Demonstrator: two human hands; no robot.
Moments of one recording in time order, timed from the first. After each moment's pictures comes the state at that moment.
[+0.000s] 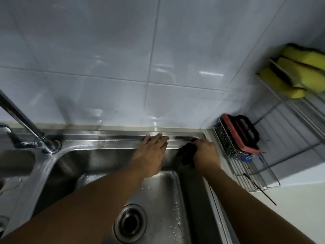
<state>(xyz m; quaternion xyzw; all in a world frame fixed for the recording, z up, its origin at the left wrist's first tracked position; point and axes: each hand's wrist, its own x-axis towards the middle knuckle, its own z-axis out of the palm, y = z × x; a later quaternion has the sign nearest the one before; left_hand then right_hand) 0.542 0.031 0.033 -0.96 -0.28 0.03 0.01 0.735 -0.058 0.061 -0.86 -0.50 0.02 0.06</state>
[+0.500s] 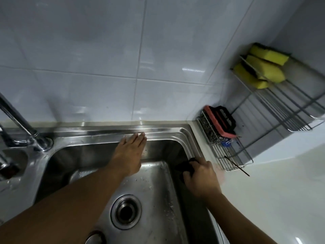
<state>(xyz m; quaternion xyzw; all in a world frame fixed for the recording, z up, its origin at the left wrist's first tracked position) 0.496 0.024 0.017 -0.94 -0.32 0.05 -0.04 0.690 -0.175 0.051 -0.87 -0.48 0.05 0.10</state>
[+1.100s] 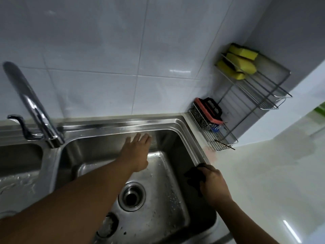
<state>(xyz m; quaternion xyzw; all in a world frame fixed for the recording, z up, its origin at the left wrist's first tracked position) 0.469 -0.023 0.051 -0.95 -0.29 0.04 -0.08 0.645 -0.265 0.065 -0.88 -0.45 0.08 0.12</state>
